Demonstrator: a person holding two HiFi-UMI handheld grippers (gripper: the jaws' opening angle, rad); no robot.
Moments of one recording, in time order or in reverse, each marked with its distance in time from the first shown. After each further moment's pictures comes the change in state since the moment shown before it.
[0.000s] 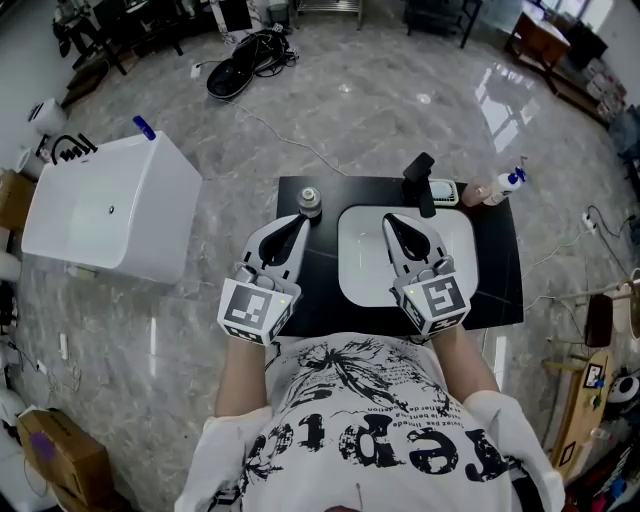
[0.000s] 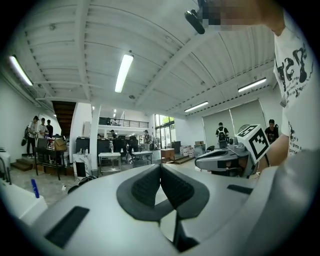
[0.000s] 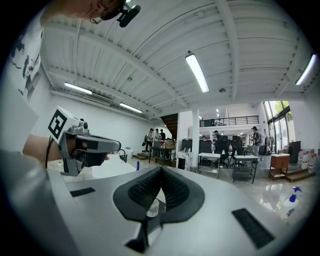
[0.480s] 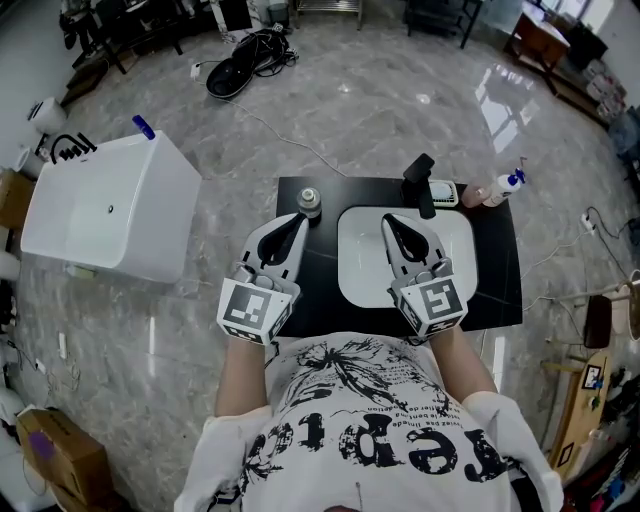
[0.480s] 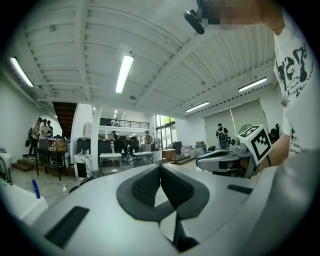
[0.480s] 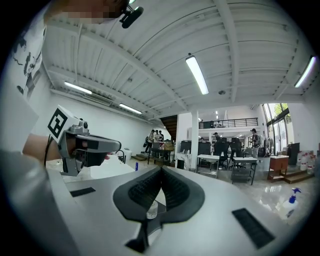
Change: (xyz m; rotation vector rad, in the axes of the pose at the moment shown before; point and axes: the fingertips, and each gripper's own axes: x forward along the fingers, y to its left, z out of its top) left arm 0.002 0.004 0.003 0.005 -0.008 0.010; right arm 0.002 -0.001 0.003 -0.010 -0.020 -0.015
